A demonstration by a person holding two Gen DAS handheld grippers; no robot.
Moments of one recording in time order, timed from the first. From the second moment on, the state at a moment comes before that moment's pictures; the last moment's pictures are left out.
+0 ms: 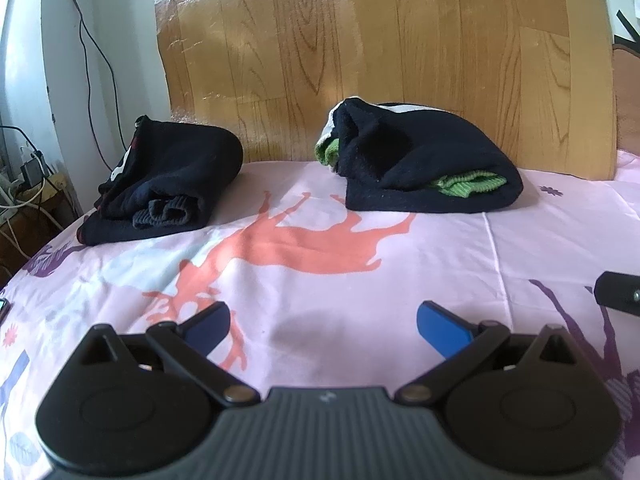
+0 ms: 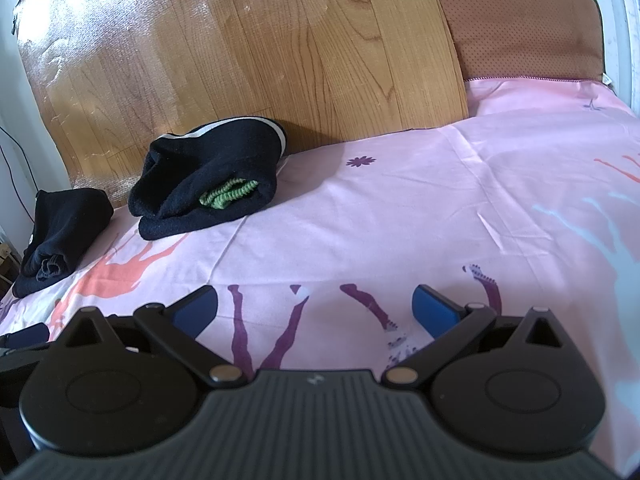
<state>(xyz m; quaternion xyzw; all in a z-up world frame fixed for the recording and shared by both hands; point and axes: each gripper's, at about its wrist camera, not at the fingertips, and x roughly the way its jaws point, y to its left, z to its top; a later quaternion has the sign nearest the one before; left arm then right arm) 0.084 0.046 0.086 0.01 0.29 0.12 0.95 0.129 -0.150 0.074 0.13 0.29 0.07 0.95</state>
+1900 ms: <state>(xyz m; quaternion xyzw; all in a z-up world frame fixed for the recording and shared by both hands) 0.079 0.055 0.089 -0.03 0.28 0.09 0.96 0.128 -0.152 0.074 0.14 0.28 0.06 0.95</state>
